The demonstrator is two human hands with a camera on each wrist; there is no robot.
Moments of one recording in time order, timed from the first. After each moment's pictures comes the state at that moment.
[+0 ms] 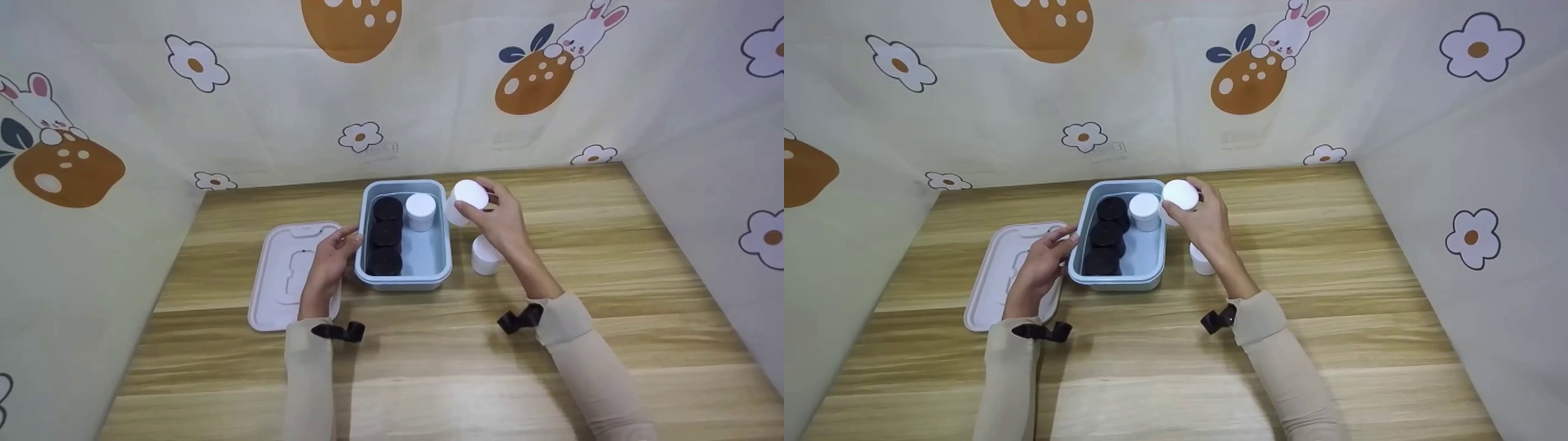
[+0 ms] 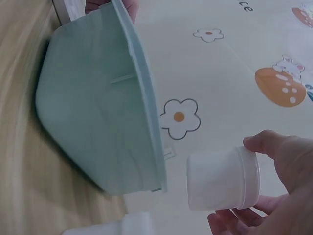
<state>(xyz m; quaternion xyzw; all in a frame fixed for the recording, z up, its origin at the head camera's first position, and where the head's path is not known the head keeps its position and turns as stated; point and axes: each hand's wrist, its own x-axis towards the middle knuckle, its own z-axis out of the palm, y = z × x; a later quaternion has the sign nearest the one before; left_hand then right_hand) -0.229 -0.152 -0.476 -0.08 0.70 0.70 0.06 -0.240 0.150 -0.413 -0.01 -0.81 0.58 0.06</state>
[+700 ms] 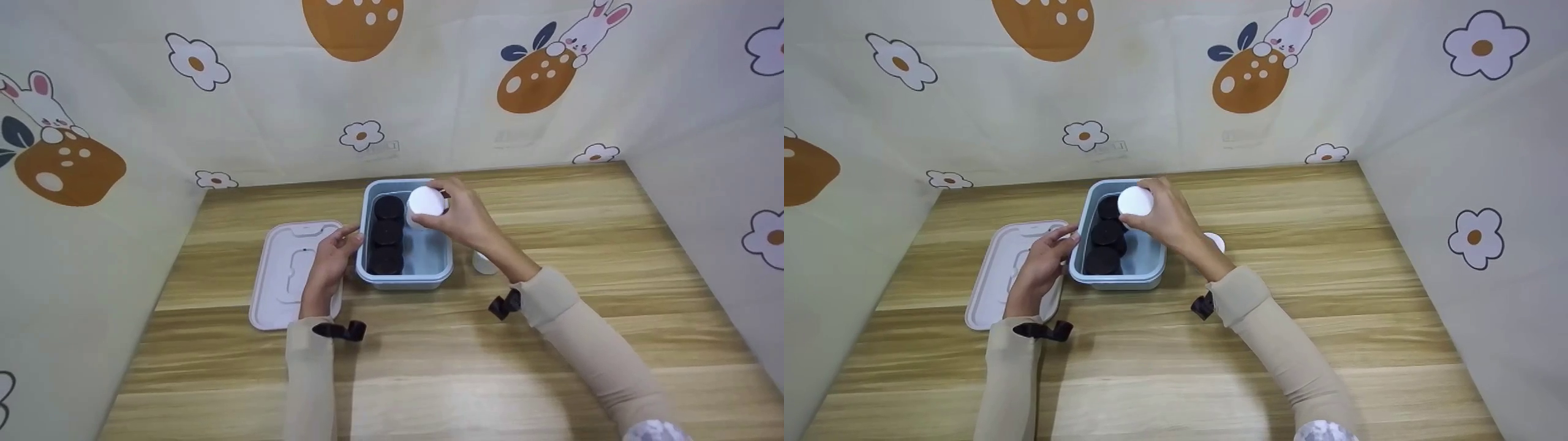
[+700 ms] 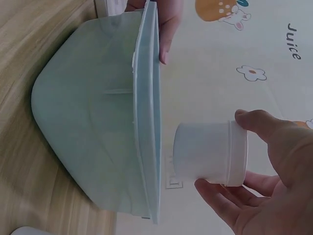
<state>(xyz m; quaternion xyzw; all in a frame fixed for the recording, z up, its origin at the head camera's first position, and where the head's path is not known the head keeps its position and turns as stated) -0.228 -0.151 -0.475 -0.08 0.71 0.69 0.06 -0.246 0.103 -0.396 0.15 -0.89 0.43 0.06</state>
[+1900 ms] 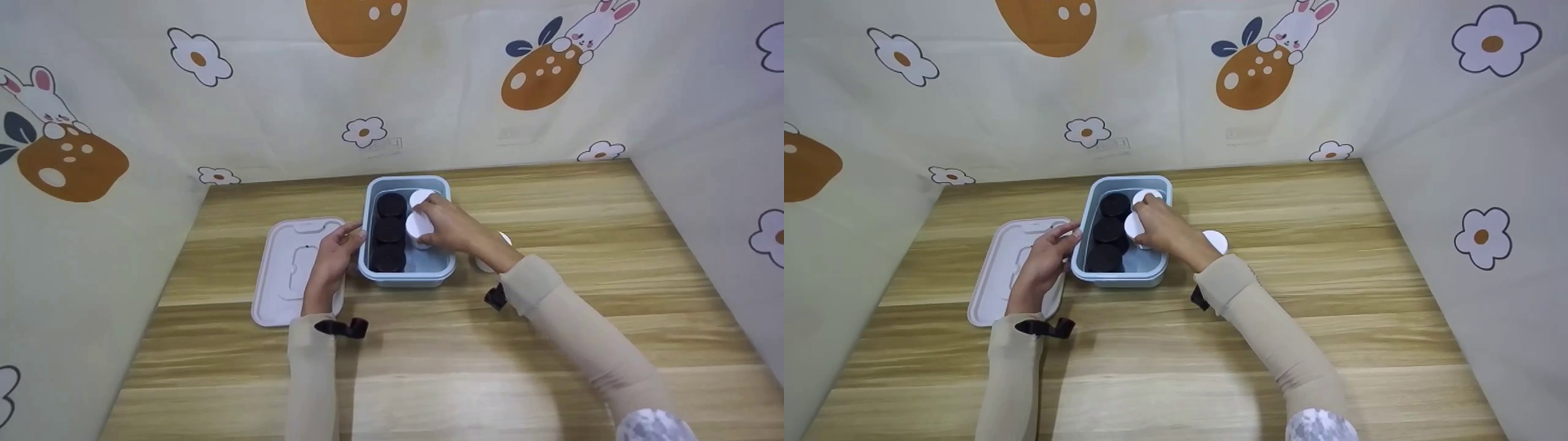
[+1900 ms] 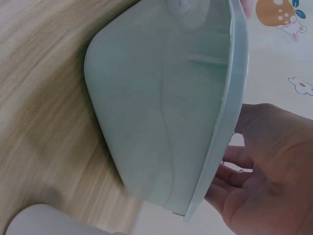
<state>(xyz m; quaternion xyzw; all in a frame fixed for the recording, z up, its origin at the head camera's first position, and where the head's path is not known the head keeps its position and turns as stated) -0.230 -0.151 -0.477 -0.08 0.70 0.70 0.07 -0.263 0.093 -0.424 0.29 -0.93 0.23 -0.03</state>
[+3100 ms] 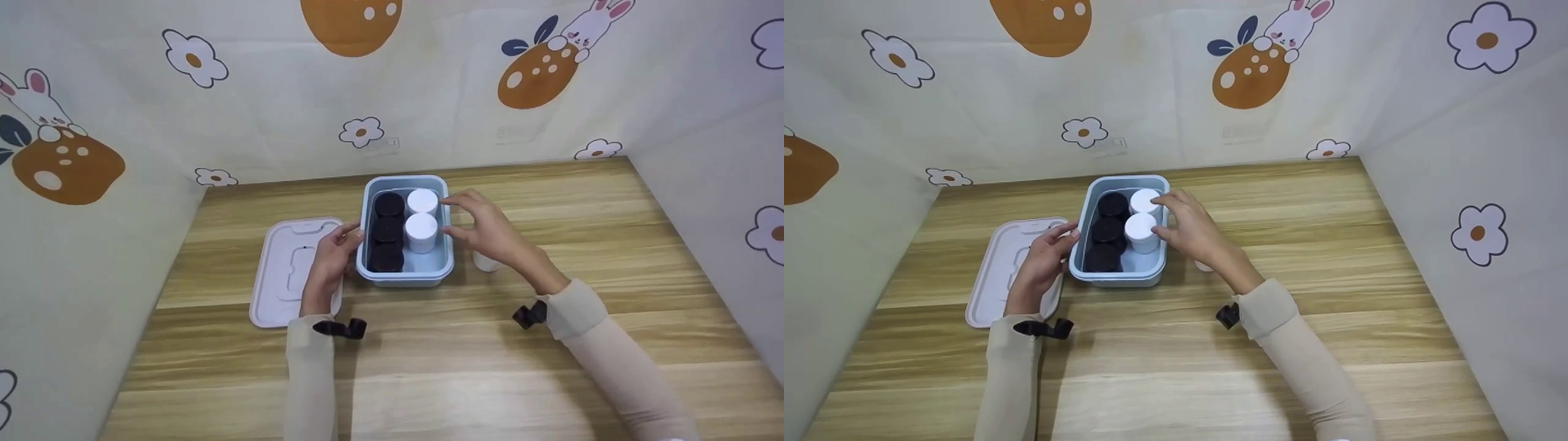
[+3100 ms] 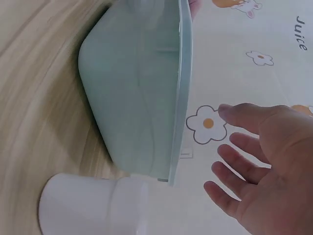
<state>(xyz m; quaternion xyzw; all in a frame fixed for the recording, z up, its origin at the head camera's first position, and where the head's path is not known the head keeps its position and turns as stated) -0.230 -0.152 -0.478 -0.09 0.70 0.71 0.08 -0.232 0.145 -0.418 0.26 -0.88 0.39 0.07</state>
